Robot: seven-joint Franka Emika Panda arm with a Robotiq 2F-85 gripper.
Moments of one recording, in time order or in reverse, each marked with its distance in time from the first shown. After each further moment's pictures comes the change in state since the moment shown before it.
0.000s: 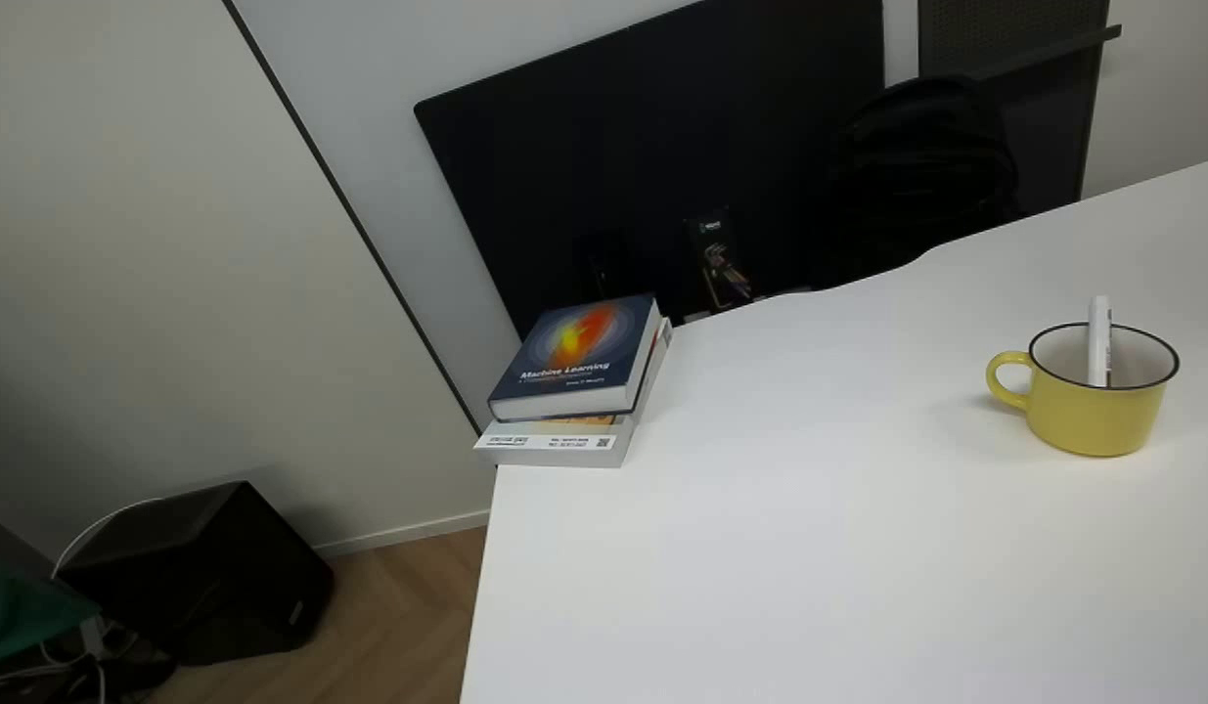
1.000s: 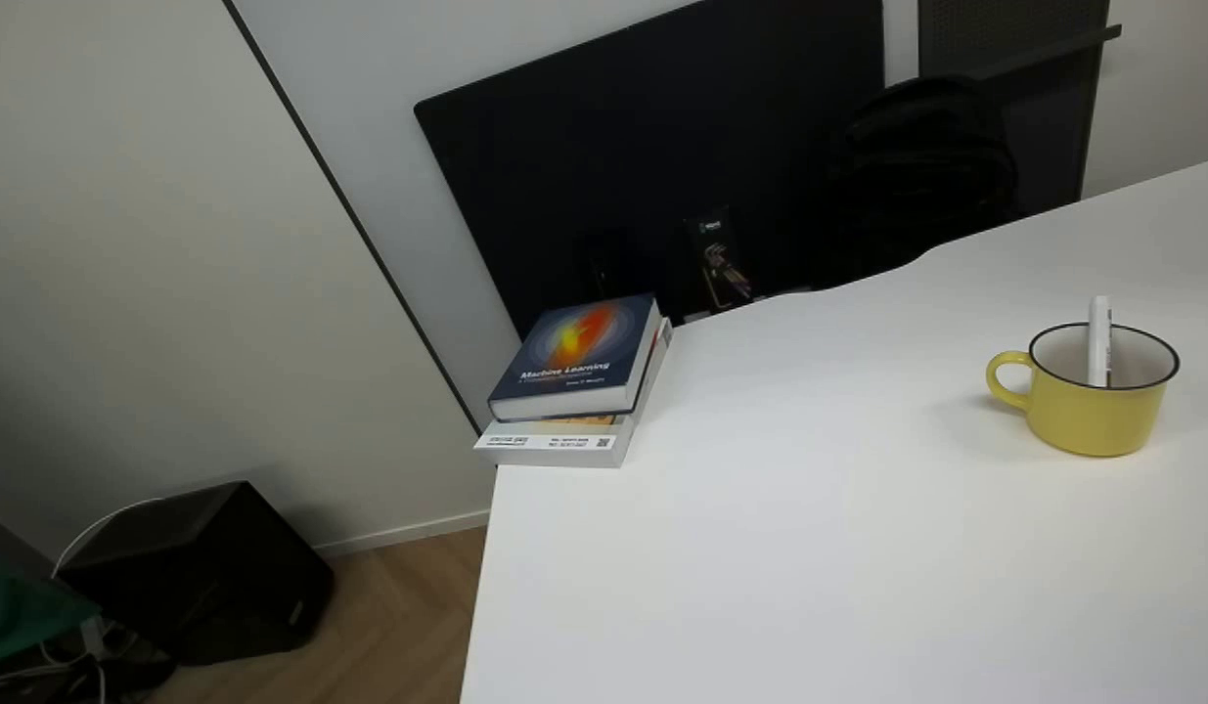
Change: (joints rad) arm -0.052 0.302 0.030 0.381 0.038 -0.146 -0.076
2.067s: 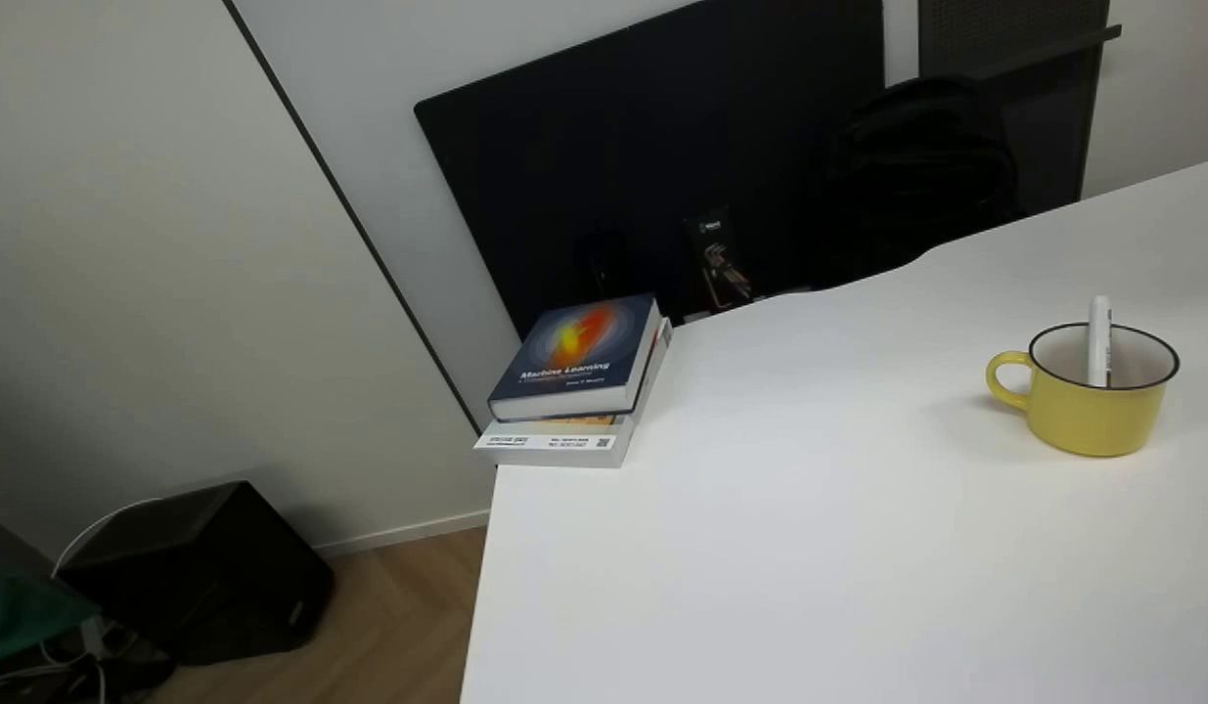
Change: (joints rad) arm 0.016 0.086 0.073 -0.039 -0.001 0.044 -0.068
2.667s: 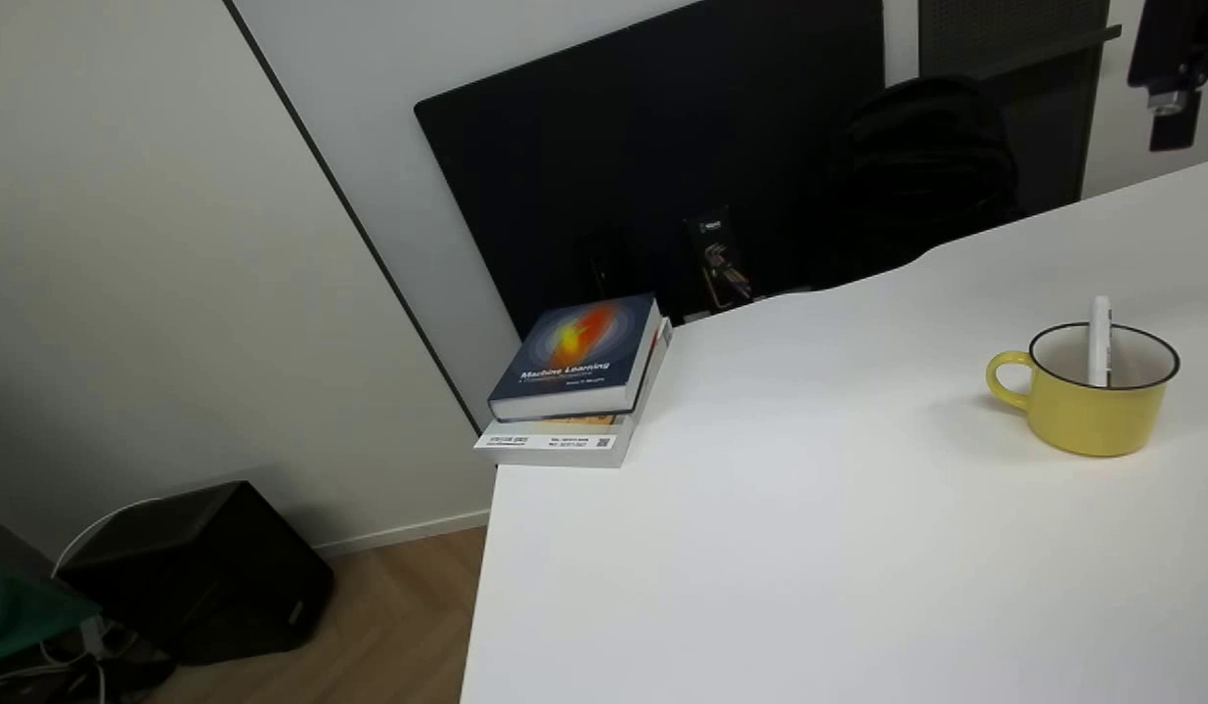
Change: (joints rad) arm 0.059 0.126 0.073 -0.035 -0.002 0.139 -0.044
